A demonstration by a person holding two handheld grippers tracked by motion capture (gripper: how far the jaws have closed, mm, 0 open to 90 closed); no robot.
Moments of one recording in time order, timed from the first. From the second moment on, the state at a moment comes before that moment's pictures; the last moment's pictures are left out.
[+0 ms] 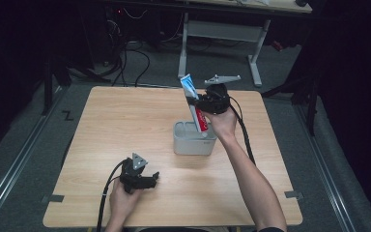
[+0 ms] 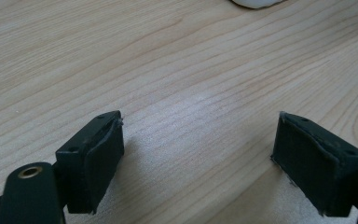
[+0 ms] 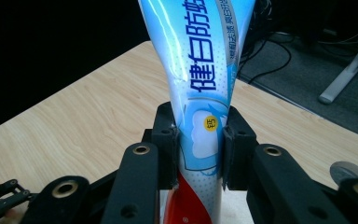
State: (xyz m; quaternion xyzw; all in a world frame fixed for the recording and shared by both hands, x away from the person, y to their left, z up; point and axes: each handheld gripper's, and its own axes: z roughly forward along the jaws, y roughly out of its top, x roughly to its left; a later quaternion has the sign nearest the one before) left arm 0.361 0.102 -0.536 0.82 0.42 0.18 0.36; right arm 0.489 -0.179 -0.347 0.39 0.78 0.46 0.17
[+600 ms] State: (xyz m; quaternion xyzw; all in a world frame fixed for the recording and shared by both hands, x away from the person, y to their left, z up) left arm 0.361 0.102 -0.536 0.82 0.42 0.18 0.36; right arm 0.495 -0.173 -0.364 0.39 0.79 0.44 0.17
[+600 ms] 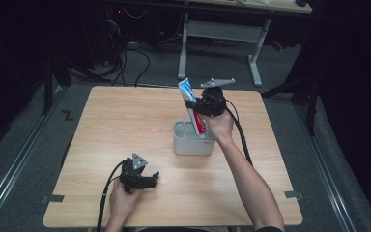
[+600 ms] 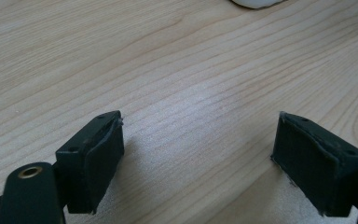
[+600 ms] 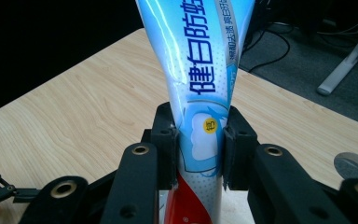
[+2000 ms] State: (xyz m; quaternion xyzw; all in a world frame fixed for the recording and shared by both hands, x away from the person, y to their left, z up) left arm 0.362 0.101 -0.536 0.82 0.42 0.18 0.36; right arm 0.481 -0.172 -0.407 0.38 0.82 0.39 0.16
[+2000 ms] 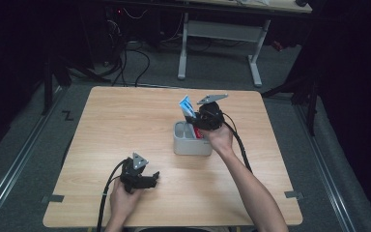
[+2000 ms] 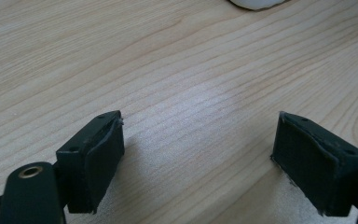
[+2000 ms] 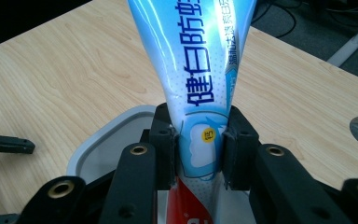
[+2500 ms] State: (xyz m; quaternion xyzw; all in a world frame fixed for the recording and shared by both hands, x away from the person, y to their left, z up) left arm 0.362 0.101 -0.536 0.82 0.42 0.18 0.36; right arm 0.477 -0.172 -0.412 0.37 0.83 0.38 0.16
